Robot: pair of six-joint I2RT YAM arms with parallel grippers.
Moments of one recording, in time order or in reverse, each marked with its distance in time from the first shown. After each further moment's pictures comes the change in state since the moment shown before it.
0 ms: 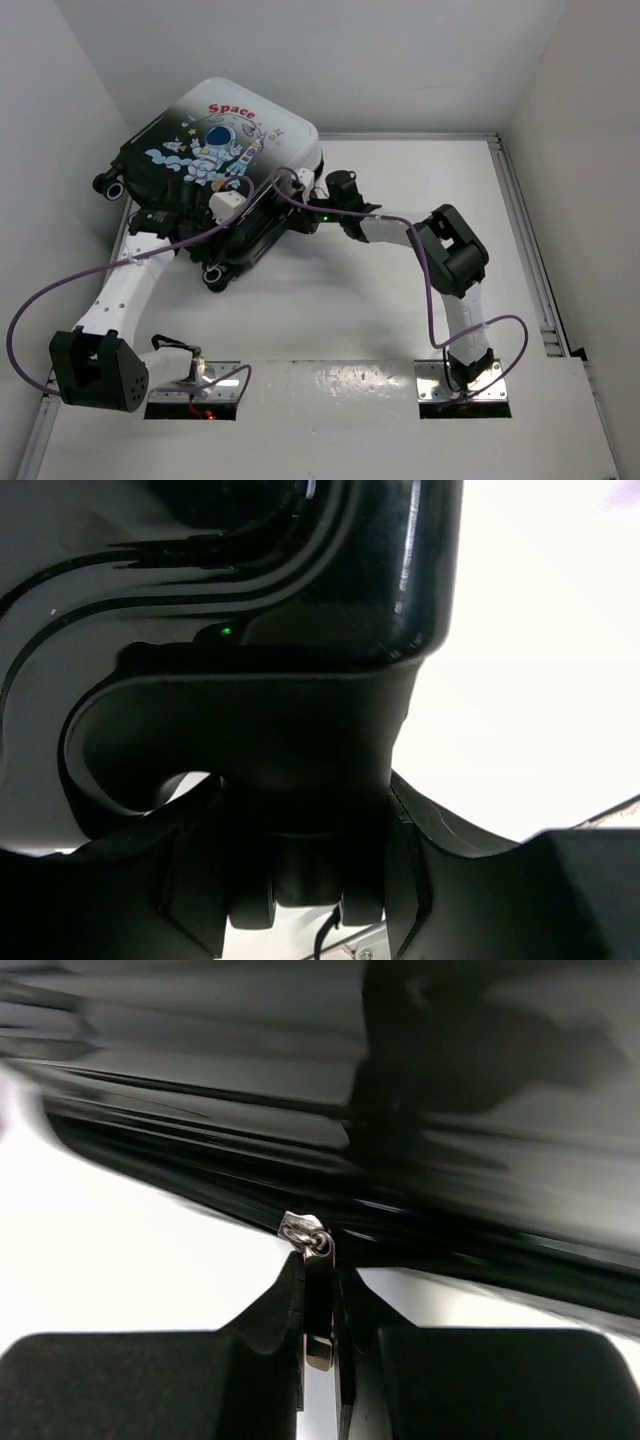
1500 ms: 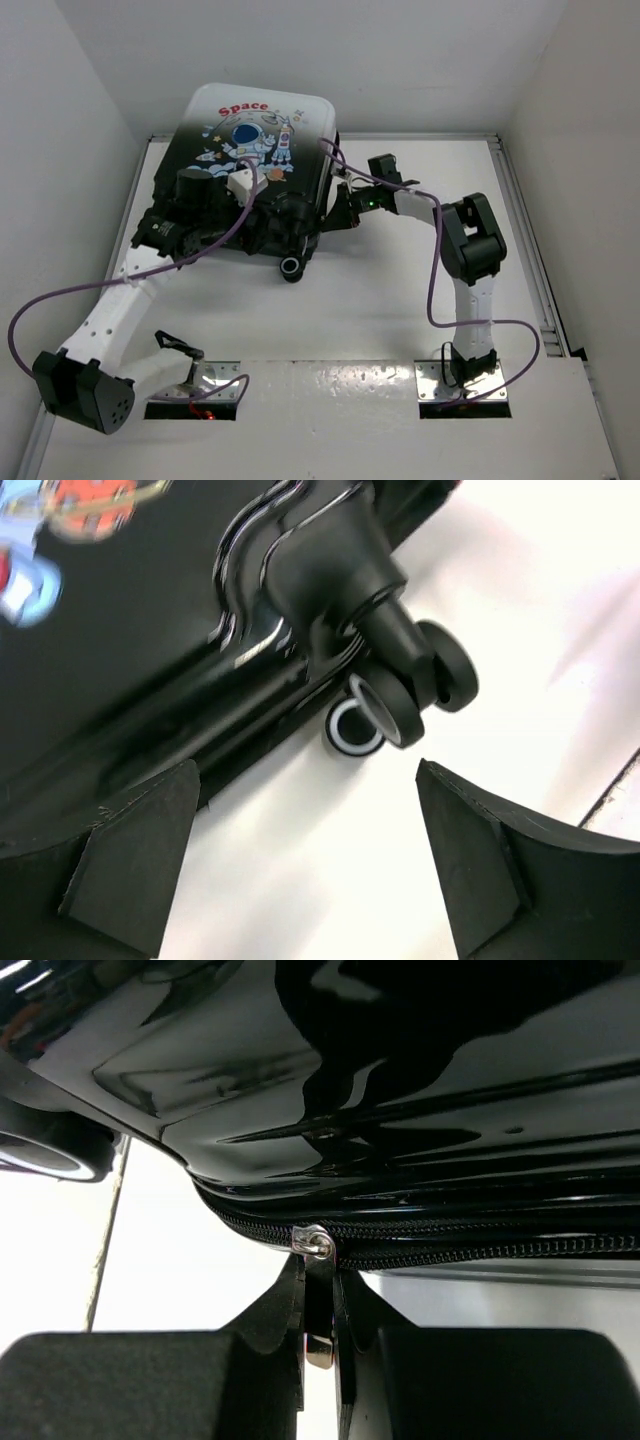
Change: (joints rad) left arm -0.191 -0.081 0.043 0.292 0.276 -0.220; right arm -0.281 0.024 0.103 -0.493 -0.565 -0.245
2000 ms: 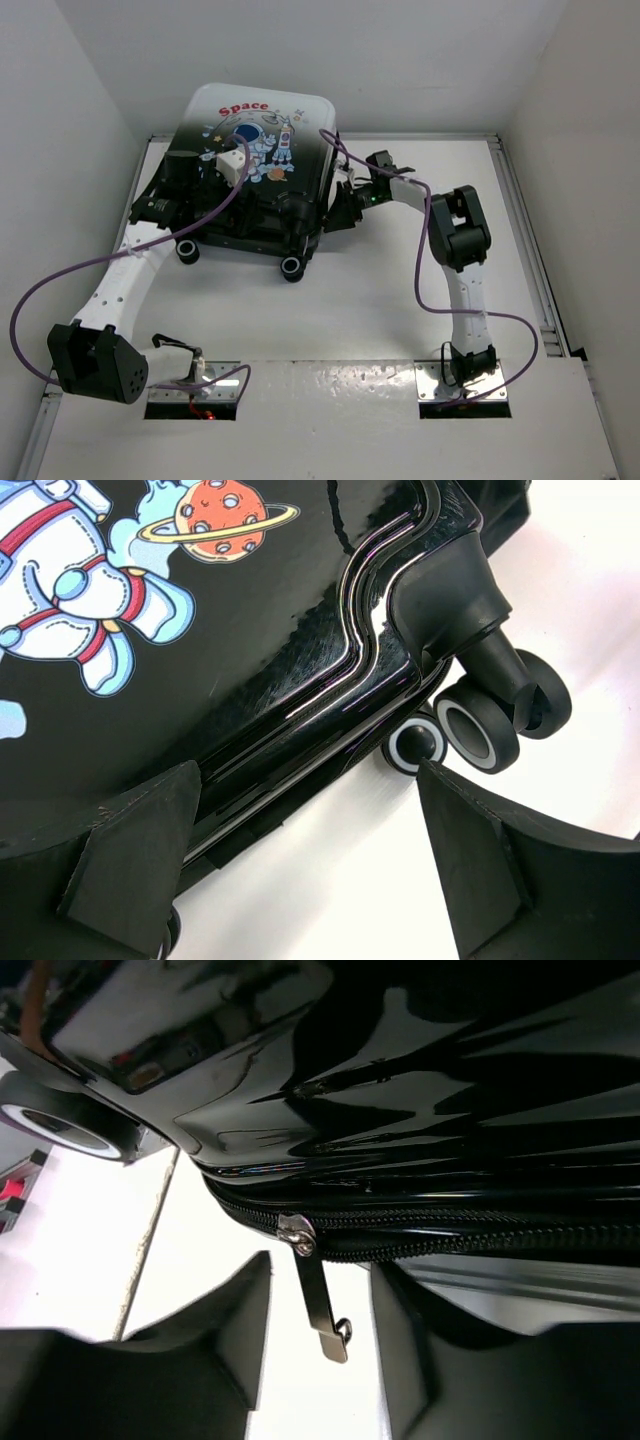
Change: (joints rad) left arm 0.145 0.126 0.079 0.025 0.085 0.062; right arm -0.035 0.174 0.251 -0.380 -0.162 -0.235
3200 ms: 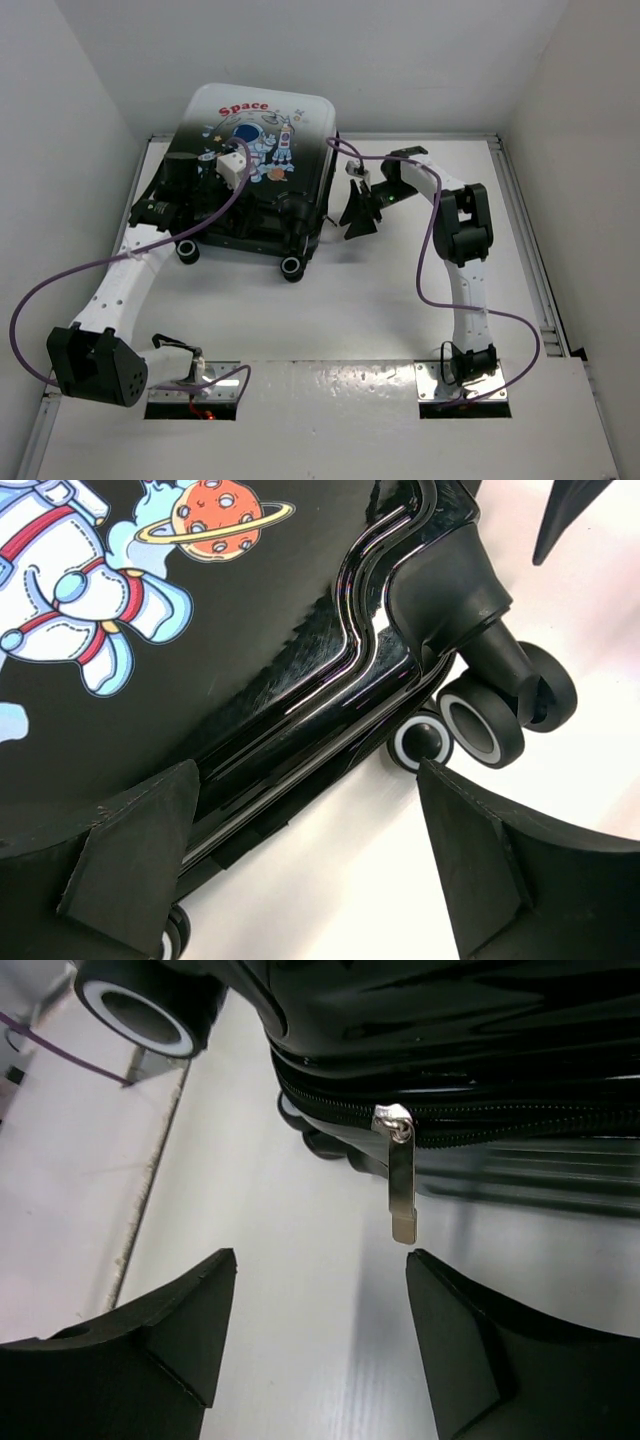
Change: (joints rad) left arm 0.000 -0.018 -0.023 0.016 0.011 0.030; right arm -0.070 0.055 0.243 -0.876 0.105 -0.798
